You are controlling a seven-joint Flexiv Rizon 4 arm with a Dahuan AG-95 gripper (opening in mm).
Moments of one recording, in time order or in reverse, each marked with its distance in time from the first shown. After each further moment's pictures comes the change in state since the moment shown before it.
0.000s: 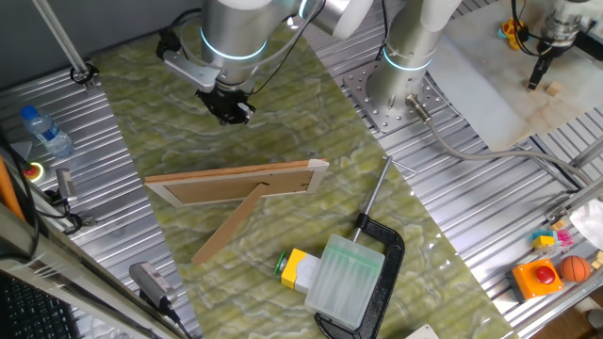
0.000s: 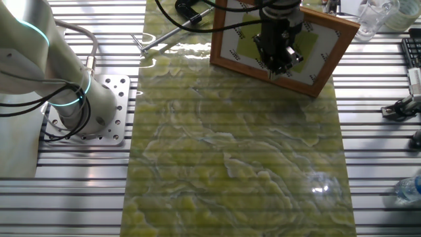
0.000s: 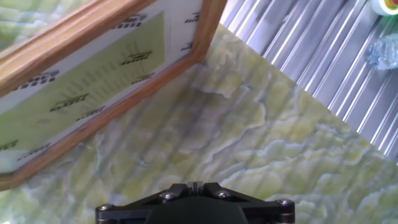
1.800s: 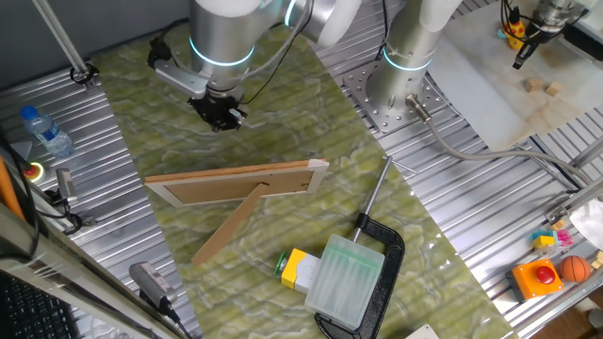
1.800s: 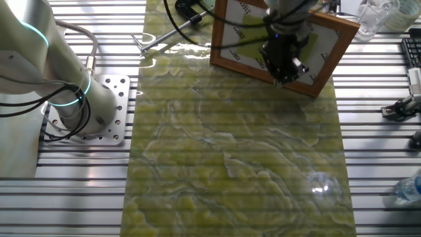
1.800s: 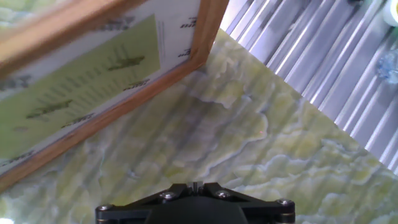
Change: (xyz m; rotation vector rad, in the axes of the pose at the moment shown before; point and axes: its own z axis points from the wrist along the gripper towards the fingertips) arm -0.012 -0.012 0.039 -0.019 -0.037 -0.042
